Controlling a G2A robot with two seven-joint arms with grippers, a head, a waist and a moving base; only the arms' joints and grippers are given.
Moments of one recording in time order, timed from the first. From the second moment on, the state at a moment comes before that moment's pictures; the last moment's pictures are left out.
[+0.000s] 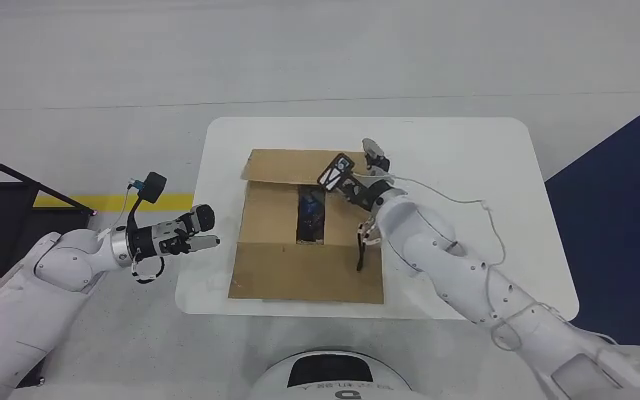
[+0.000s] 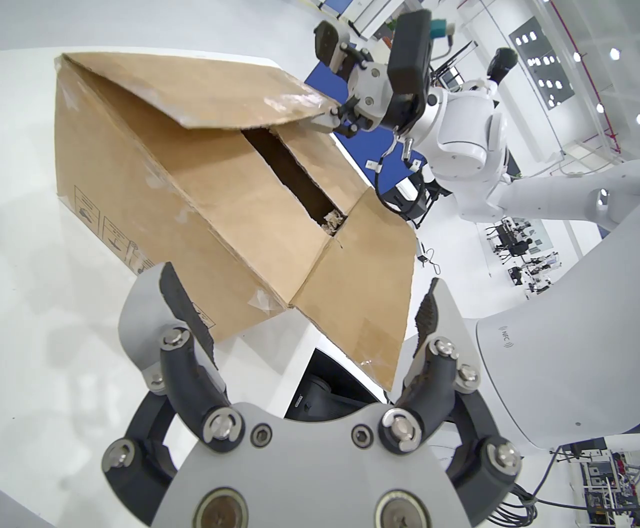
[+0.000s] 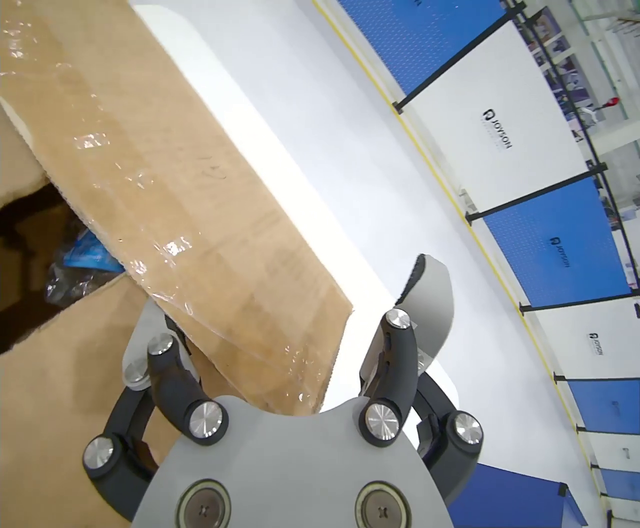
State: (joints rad) left arm 1.47 -0.58 -1.27 -1.56 -0.18 -0.91 -0.69; right arm -1.05 -1.04 0.73 -1.86 -1.60 0.08 0.70
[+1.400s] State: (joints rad) left arm 1.47 -0.58 -1.27 -1.56 -0.18 -0.91 -0.69; right arm -1.07 -1.15 1.06 -1.91 -0.97 -0.03 0.70
